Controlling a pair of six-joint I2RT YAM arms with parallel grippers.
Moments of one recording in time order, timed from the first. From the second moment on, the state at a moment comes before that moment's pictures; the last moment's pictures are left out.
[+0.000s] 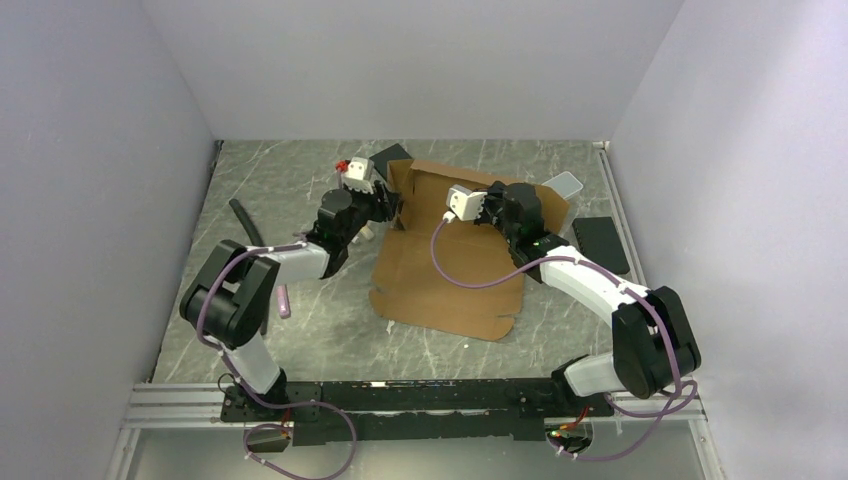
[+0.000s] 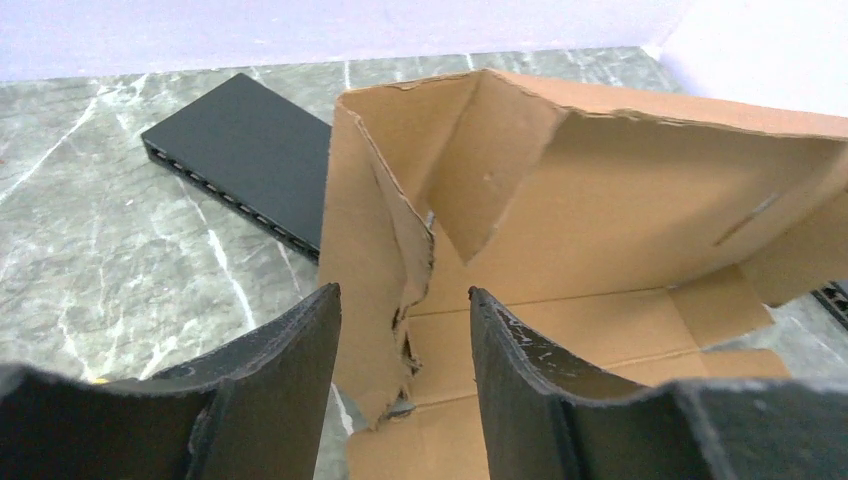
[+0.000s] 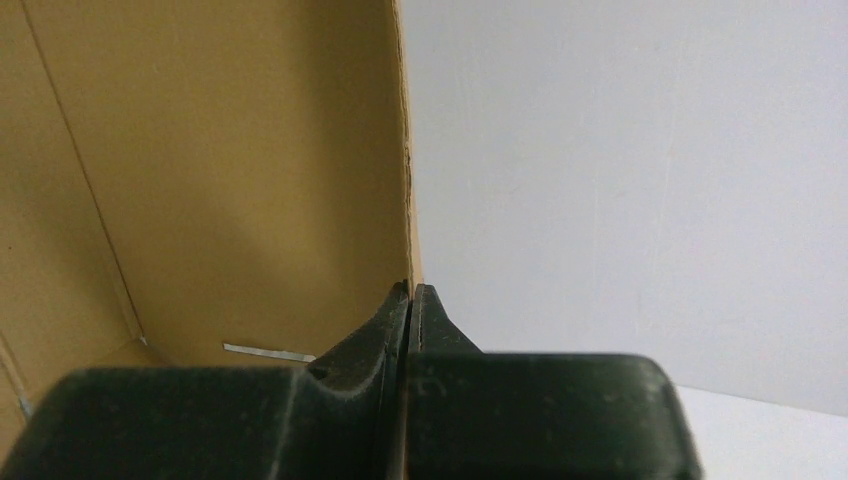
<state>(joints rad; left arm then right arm) -0.47 1.69 0.80 0.83 0.06 -0.29 0.45 1.38 0.82 0.27 0.12 -1.24</state>
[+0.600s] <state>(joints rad) -0.48 1.72 1.02 0.43 -0.02 -0.25 0.48 1.38 0.82 0.28 0.15 -1.22</state>
